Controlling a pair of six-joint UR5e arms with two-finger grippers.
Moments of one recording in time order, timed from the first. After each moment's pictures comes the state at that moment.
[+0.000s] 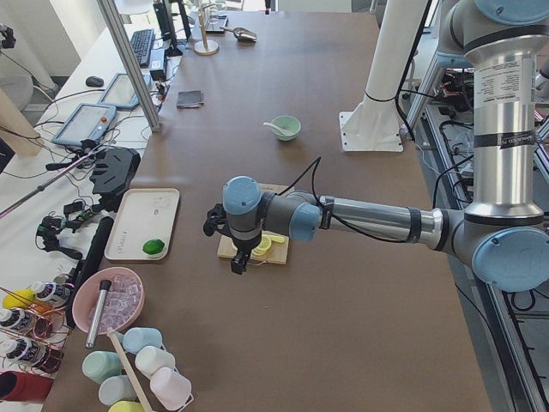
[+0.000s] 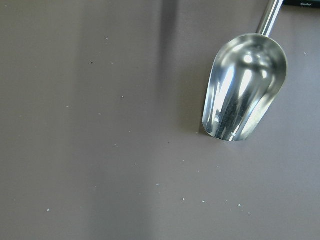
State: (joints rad) left arm -1.45 -1.45 -1.77 -1.69 -2.41 0.09; right arm 1.48 -1.62 1.72 -1.46 2.33 0.11
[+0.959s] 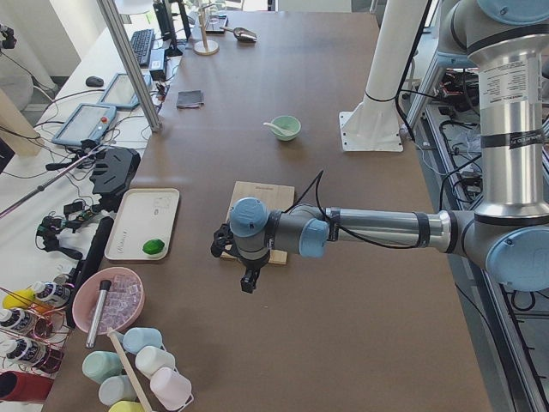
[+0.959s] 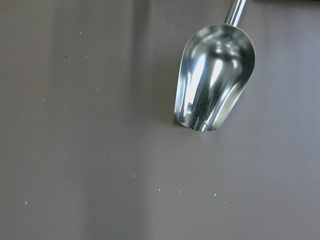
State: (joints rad) left arm -1.46 -1.43 -1.74 -1.70 -2.41 0.10; right arm 1.52 -1.64 1.70 -1.46 2.37 0.08
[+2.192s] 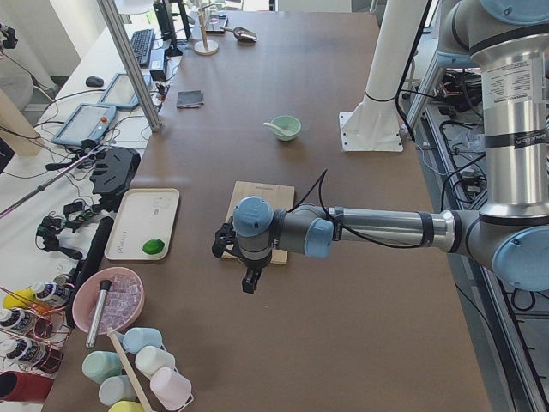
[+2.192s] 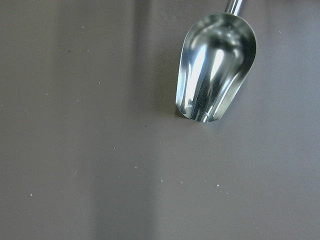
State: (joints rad) left arm -1.48 -1.41 -1.75 -1.70 -2.41 0.10; right arm 1.54 -1.66 1.70 -1.45 2.38 0.07
